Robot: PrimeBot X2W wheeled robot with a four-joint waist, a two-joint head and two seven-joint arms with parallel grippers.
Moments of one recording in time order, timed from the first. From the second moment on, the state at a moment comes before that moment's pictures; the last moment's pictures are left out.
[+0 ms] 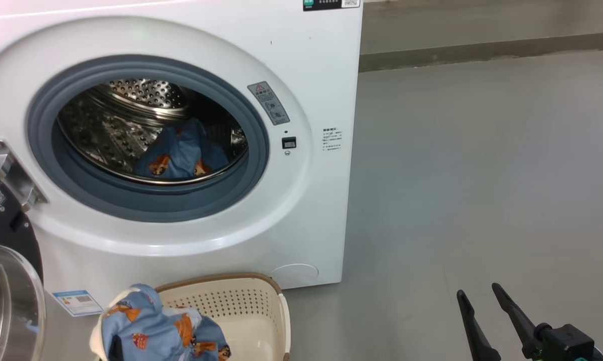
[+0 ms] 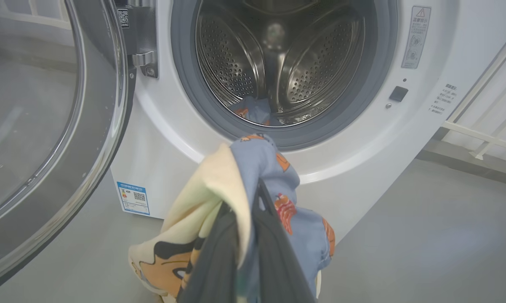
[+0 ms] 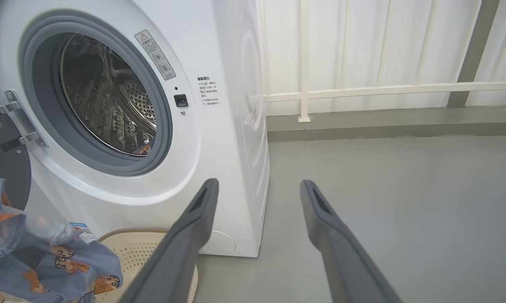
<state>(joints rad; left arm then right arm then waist) 0.17 0.04 0.02 0.17 -0.39 -0.06 -0.26 0.11 -0.13 0.05 0.11 0.24 0.13 -0.26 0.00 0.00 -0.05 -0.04</state>
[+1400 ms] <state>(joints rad) -0.43 0.06 0.11 0.32 -0.30 -0.09 -0.26 0.03 -0.11 0.10 0.11 0.25 0.13 -0.26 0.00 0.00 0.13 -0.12</state>
